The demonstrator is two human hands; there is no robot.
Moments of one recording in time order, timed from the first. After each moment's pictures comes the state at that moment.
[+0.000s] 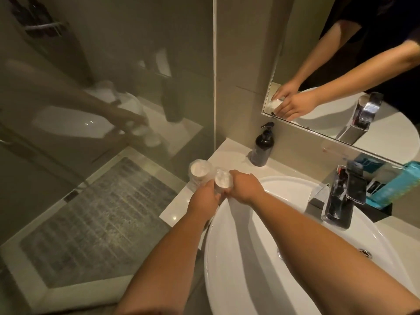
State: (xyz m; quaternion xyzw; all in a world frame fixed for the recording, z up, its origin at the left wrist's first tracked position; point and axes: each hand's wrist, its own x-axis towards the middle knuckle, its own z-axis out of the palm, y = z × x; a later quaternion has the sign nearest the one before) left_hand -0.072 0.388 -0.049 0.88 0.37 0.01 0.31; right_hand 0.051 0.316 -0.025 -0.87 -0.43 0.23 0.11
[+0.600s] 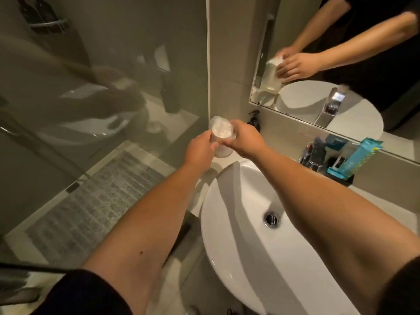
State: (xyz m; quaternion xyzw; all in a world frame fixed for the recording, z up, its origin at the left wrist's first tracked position) left_hand -0.077 0.371 0.070 0.87 0.36 0.15 0.31; right_hand 0.028 0.277 0.108 -0.84 -0.44 0.14 0.30
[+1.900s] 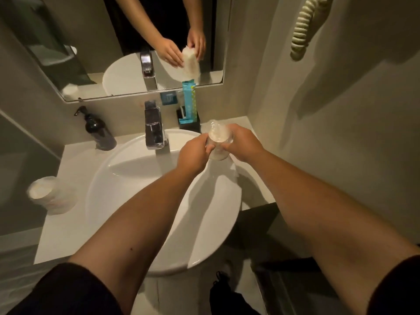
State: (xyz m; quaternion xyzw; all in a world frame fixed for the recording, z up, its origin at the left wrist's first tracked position) left_hand 0.024 0.096 0.022 0.94 -0.08 0.01 0.34; right_hand 0.026 -0.058 0.068 -0.94 -0.03 0.06 0.35
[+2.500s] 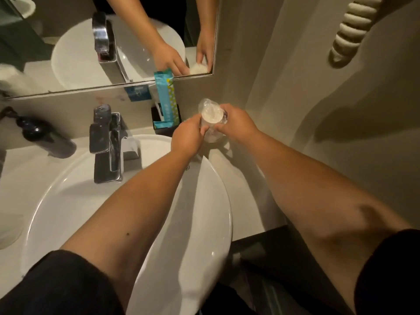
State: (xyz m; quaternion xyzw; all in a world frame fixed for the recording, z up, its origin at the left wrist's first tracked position) left_hand 0.168 0.059 -0.029 0.94 -0.05 0.01 0.33; right_hand 0.183 -0.090 0.011 -0.94 -0.03 0.09 0.34
